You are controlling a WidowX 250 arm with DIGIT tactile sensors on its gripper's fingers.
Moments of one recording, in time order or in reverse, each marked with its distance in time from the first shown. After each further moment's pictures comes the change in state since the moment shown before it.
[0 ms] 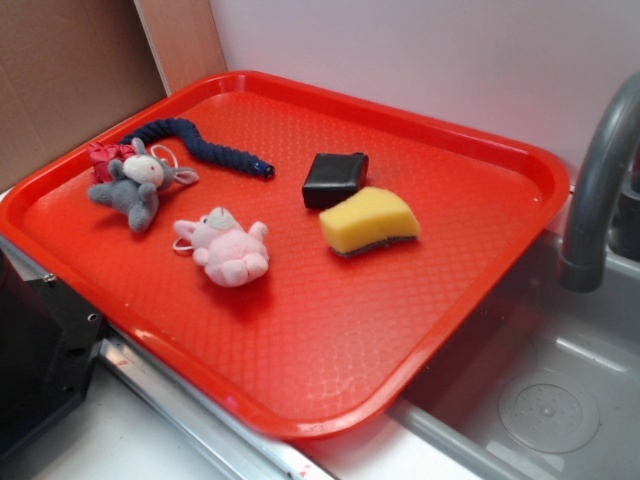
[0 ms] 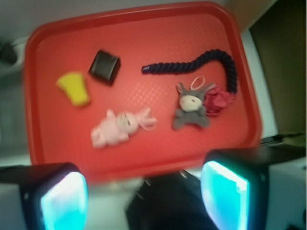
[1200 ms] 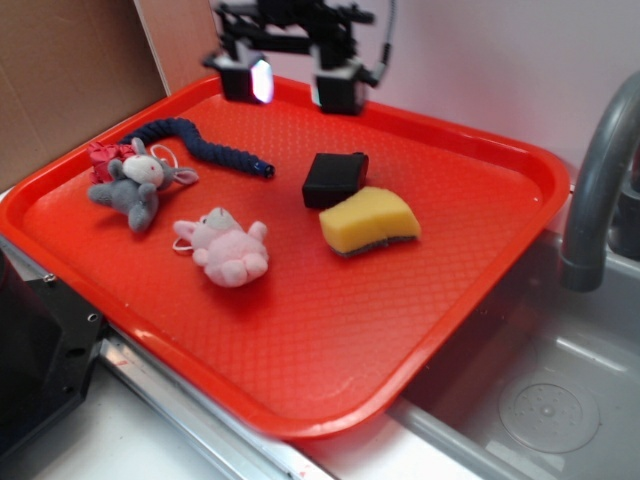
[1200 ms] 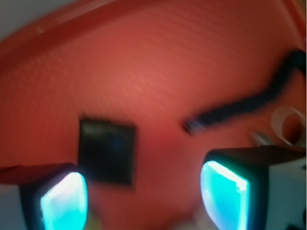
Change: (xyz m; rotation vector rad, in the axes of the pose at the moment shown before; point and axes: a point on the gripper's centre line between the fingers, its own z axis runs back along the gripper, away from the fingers) arm 0.103 -0.028 -0.137 0.083 0.116 0.183
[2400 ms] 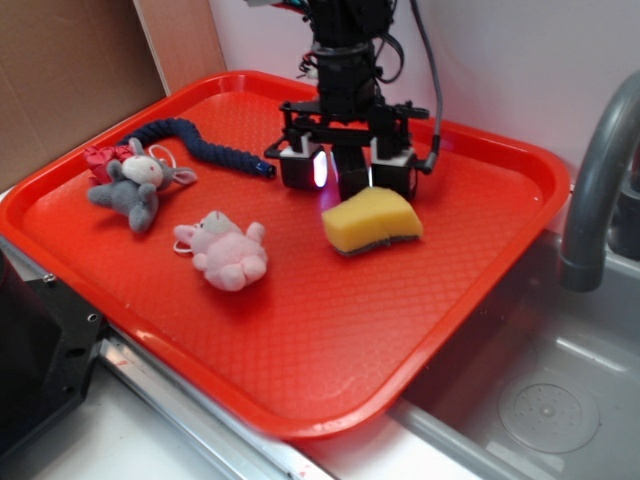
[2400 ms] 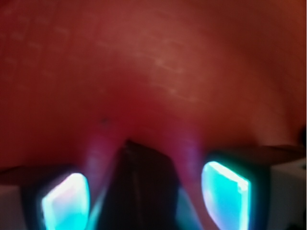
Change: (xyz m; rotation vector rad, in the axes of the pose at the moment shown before) arm -0.004 -0.046 -0.056 -0.066 0.098 -0.039
